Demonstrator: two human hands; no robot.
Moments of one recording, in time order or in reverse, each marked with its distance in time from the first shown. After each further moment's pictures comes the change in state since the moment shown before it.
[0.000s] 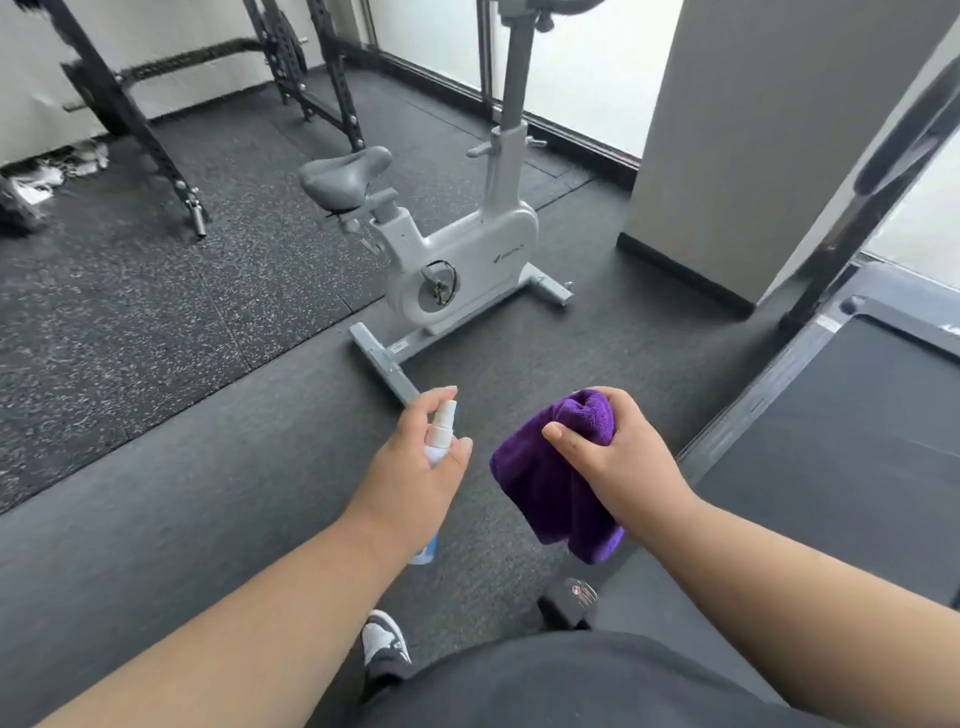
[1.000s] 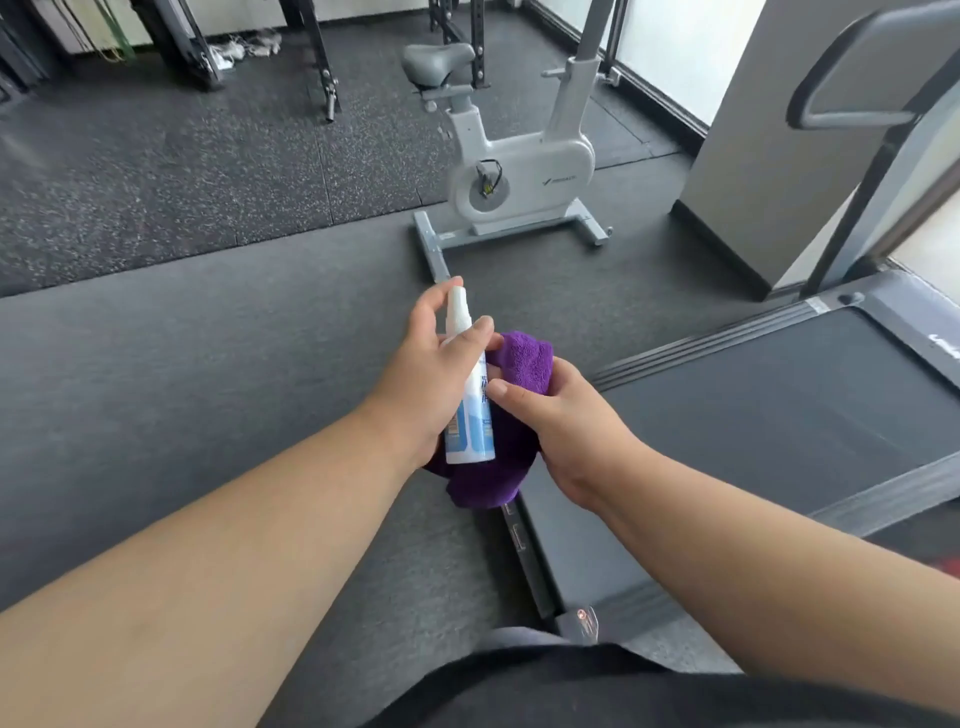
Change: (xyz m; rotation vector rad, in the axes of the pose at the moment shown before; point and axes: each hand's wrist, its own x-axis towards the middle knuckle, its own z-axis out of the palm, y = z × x) left_hand -0.434 0.246 0.225 -0.702 0.258 -0.236; right_hand -0.386 0.123 -0.258 0.621 -0.775 -0.032
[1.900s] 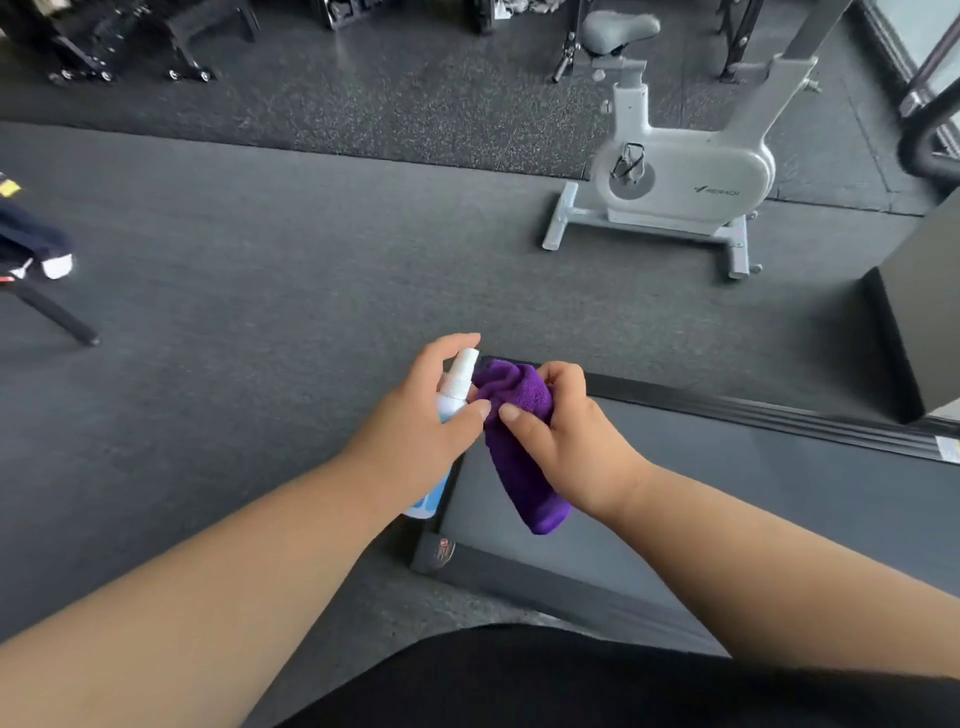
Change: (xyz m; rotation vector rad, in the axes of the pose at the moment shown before) left_hand -0.111 -0.063 0.419 0.599 0.536 -0.012; right_hand -0.132 -0.091 -0.400 -0.754 -0.482 -0.005
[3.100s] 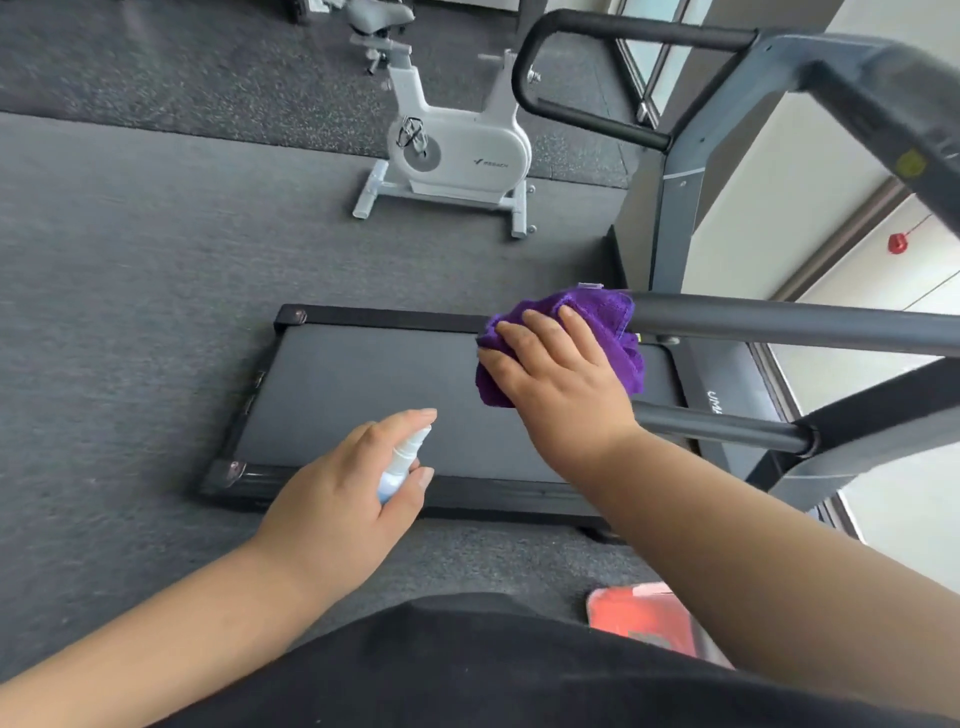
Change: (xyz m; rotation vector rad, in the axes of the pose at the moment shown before) left_hand -0.349 0.185 0.302 0.282 -0.024 0.360; right_hand -0.410 0.145 -0.256 -1.447 0.434 -0.507
